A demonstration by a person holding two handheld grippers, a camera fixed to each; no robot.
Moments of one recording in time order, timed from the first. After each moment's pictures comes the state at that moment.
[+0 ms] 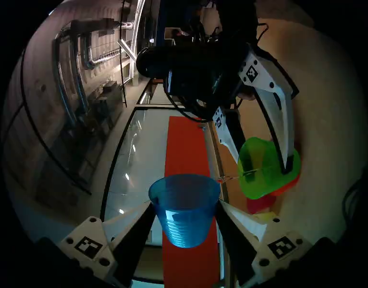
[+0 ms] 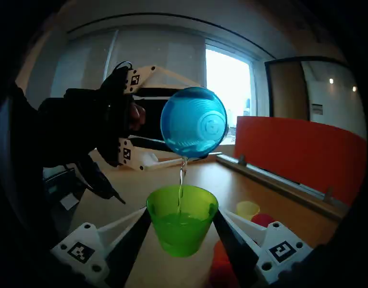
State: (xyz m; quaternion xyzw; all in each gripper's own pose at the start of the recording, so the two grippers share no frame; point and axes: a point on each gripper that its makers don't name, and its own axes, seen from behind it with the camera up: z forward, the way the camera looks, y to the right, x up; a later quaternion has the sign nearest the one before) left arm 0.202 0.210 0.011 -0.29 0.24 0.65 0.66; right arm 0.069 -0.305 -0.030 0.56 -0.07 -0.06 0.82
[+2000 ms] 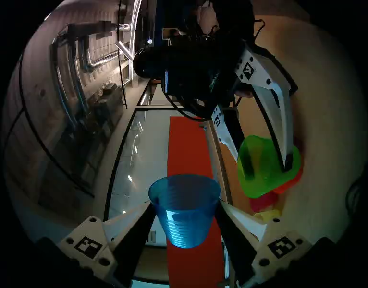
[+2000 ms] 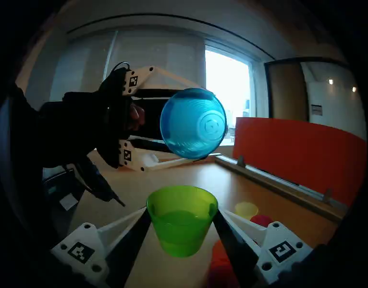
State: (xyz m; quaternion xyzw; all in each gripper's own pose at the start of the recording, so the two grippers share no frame) left arm 0.204 0.212 0.013 -0.28 0.24 0.65 0.66; right arm 0.072 -0.302 -0.029 0.56 -0.07 -0.06 0.82
